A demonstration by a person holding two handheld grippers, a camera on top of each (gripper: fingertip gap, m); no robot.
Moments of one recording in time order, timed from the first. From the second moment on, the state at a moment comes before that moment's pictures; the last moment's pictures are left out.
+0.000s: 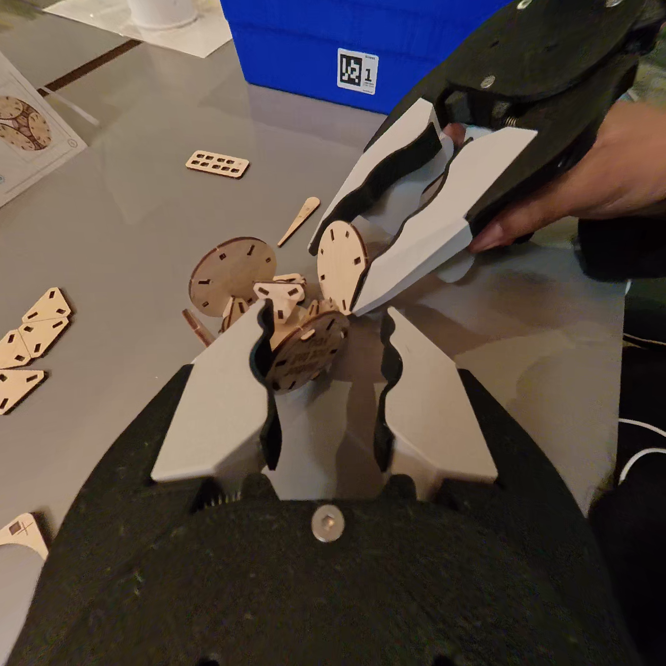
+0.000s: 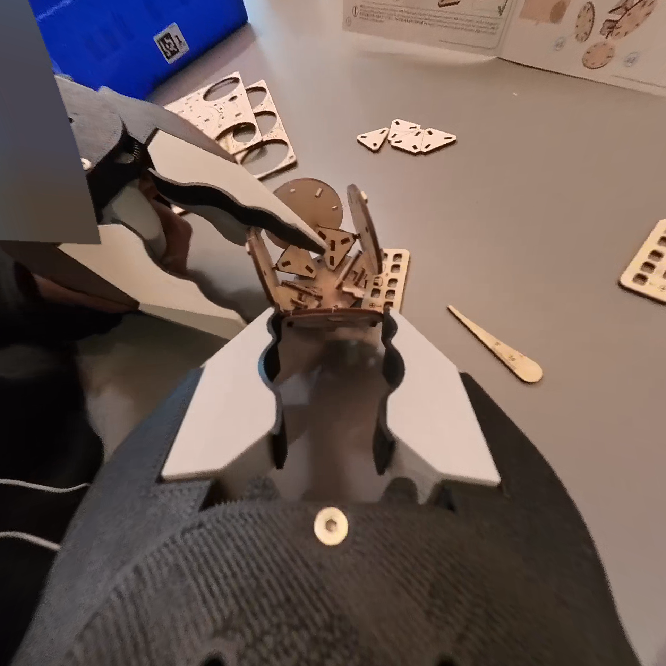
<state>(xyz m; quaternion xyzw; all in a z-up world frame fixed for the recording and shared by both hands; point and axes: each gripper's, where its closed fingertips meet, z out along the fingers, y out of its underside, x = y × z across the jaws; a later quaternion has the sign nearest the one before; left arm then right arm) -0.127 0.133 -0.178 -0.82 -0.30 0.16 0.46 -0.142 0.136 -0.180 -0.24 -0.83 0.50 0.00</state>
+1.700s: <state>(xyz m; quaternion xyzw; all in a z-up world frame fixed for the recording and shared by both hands) -0.124 0.133 -0.177 -0.82 -0.28 0.14 0.48 -0.151 0.118 -0.175 -0.08 -0.88 0.47 -0.10</state>
